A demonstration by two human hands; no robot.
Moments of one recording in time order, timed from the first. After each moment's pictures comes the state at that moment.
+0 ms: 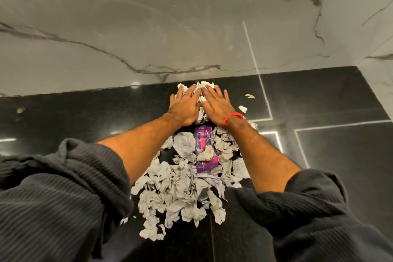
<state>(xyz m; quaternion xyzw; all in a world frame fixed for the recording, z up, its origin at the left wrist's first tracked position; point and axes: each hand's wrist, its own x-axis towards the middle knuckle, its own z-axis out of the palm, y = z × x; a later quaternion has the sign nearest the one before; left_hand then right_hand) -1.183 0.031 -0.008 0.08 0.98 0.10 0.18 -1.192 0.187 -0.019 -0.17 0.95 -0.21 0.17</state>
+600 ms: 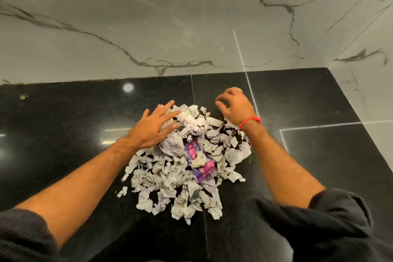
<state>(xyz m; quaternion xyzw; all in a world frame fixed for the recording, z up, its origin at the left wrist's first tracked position) -1.055 -0.049 0.018 0.16 0.96 0.18 0.15 -1.119 0.256 0.025 -0.14 0.96 -0.25 -0.01</state>
